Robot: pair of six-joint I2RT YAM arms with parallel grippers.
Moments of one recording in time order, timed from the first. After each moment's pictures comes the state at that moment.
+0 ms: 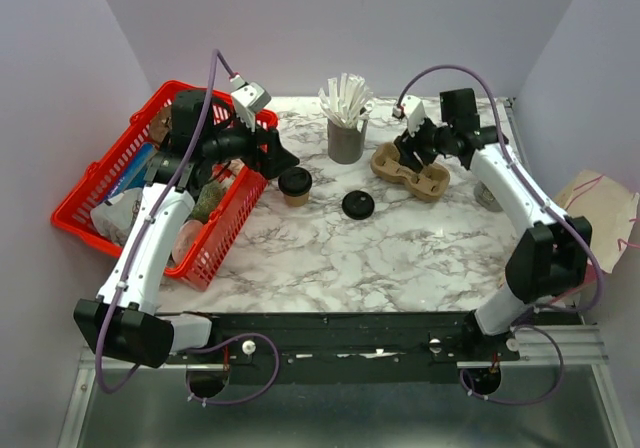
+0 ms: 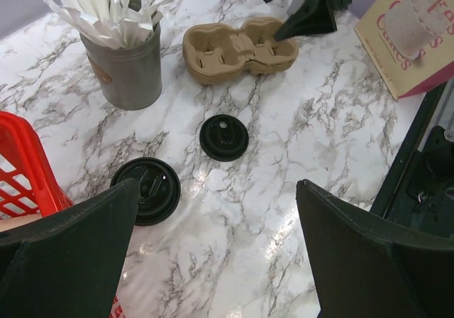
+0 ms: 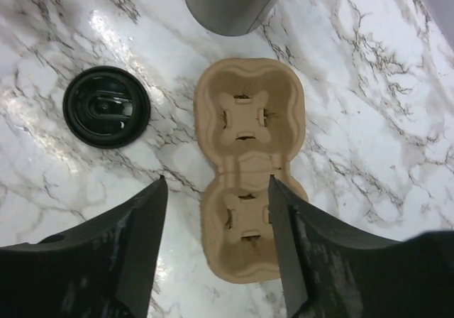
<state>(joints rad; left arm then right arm) -0.21 1.27 1.38 -0.50 0.75 0.06 0.24 1.59 1.41 -0.56 -0.38 -0.62</state>
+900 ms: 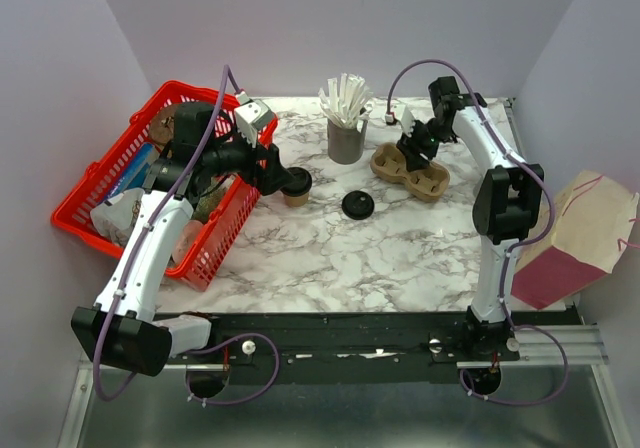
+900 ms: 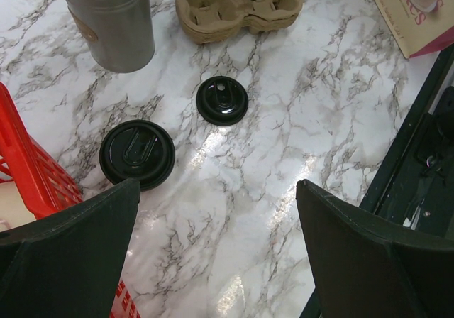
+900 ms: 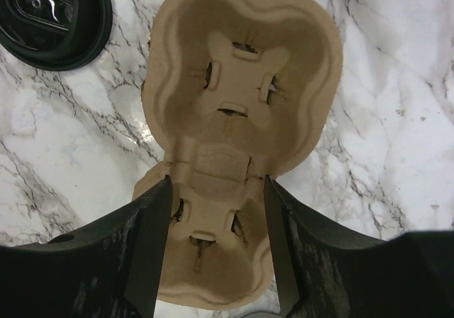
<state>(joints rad) -0.21 1.23 1.33 -0.62 0.74 0.18 0.14 2.14 1.97 -1.07 -0.47 -1.02</state>
